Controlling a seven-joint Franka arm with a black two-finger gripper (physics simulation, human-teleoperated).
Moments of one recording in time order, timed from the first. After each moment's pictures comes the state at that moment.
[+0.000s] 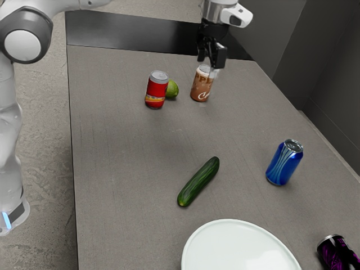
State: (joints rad) arm -0.12 0.02 0.14 -1.34 0.02 1.46 -0.05
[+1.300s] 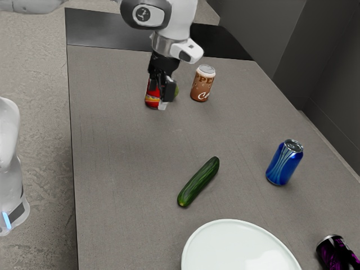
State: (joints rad) arm -0.03 -0.43 -0.03 -2.03 -0.01 1.61 -0.15
